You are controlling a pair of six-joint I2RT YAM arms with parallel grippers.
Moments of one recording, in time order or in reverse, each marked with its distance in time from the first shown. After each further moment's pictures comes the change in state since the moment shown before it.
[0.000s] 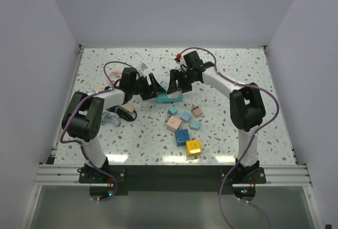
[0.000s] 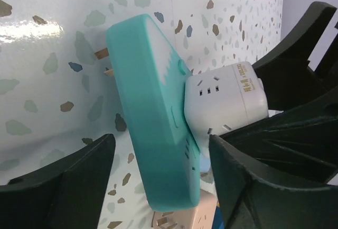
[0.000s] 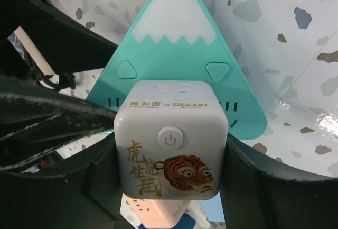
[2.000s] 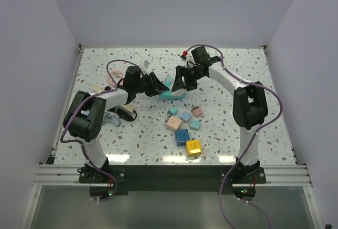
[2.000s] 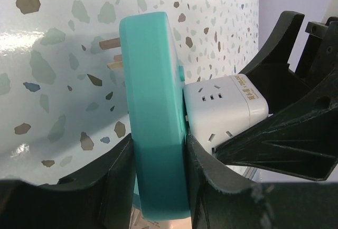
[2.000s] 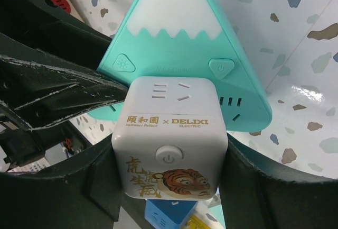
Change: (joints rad) left arm -0.040 0.019 0.020 0.061 -0.032 -0.076; right arm -0.093 -0.005 0.049 -0.117 -0.130 -0.019
